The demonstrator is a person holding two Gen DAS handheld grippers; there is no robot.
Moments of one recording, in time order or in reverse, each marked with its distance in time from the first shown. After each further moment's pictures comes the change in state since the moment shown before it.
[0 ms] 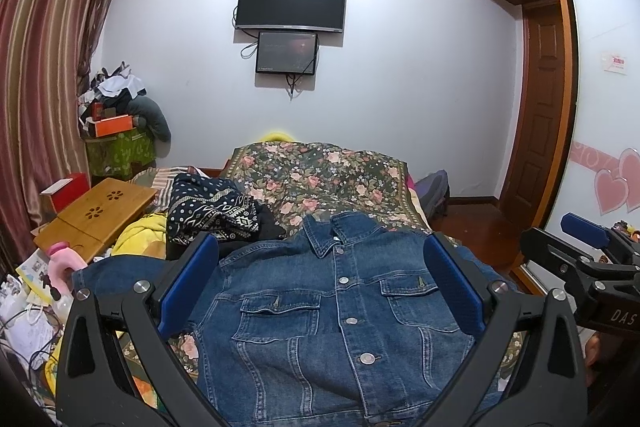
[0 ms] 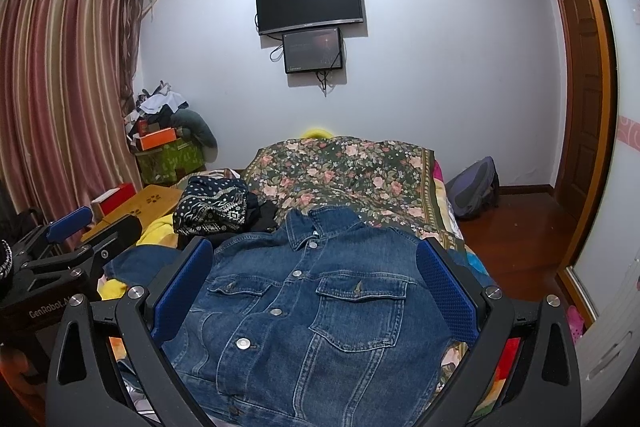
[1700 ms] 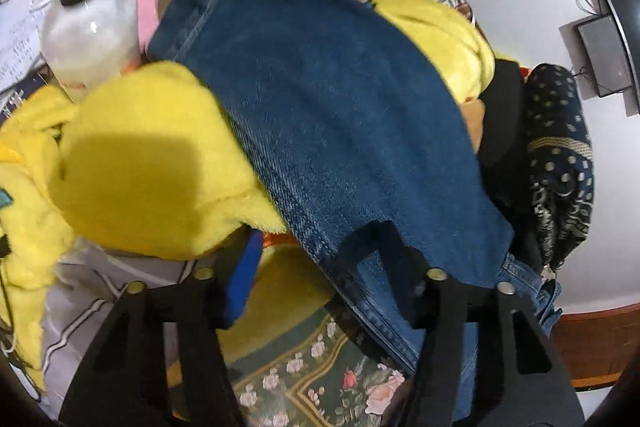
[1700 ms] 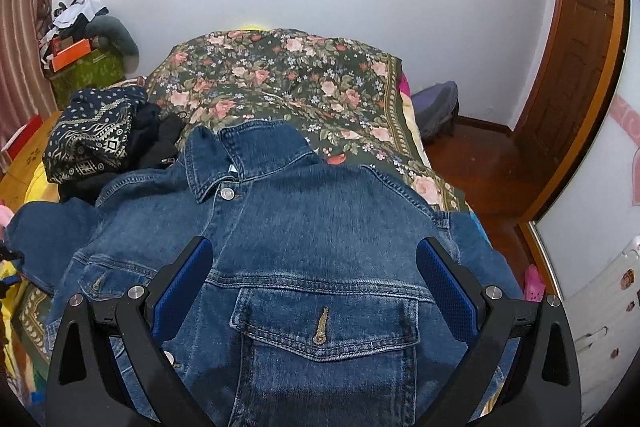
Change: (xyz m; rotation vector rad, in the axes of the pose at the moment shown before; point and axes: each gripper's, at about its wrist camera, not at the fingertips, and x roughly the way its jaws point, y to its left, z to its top) left arm 0.214 0.433 -0.208 -1.051 0.614 0.346; right arm 0.194 -0.030 -0.011 -0.013 0.379 -0.244
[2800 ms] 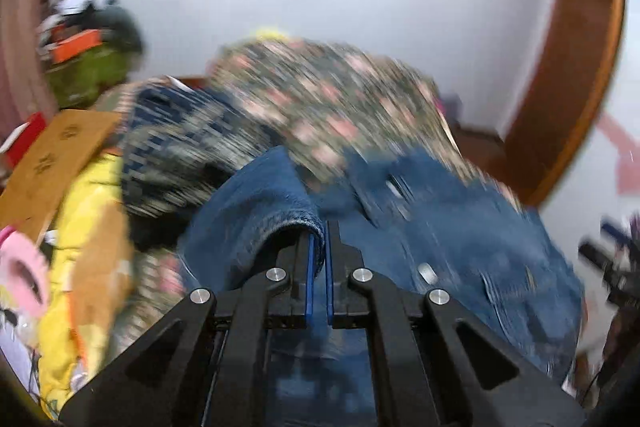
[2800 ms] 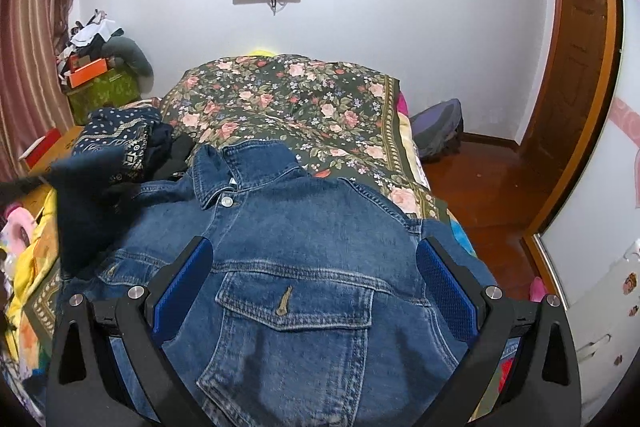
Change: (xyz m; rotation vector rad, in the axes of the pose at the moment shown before) left arm -0.086 -0.313 -0.225 1.084 -0.180 -0.206; right arm -0.038 -0.032 -0.014 0.000 -0.095 0.069
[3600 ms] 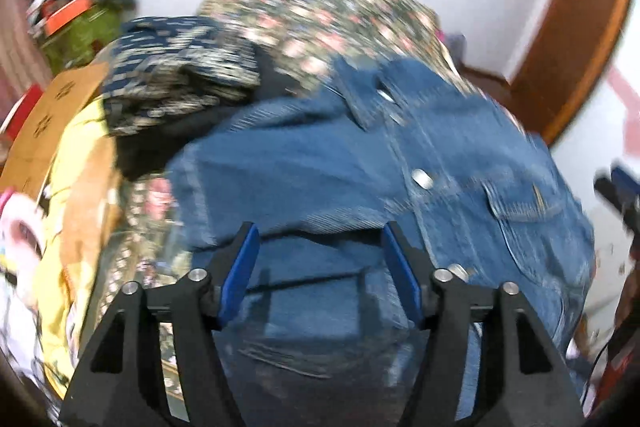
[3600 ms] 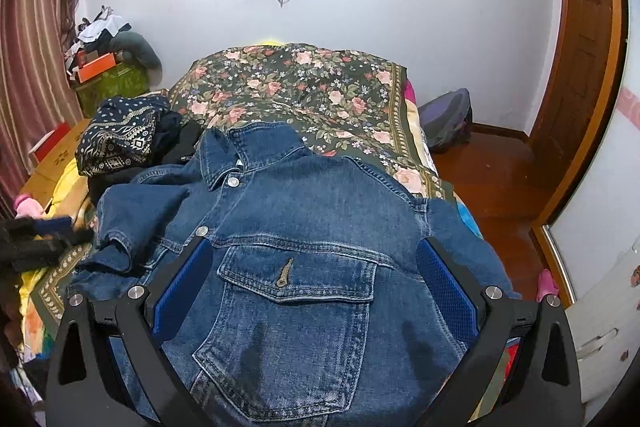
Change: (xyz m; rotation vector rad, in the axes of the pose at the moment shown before) left arm -0.007 -0.003 -0.052 -0.042 0.164 0.059; right arm 0.001 -0.005 -0.017 0.009 0.035 0.037
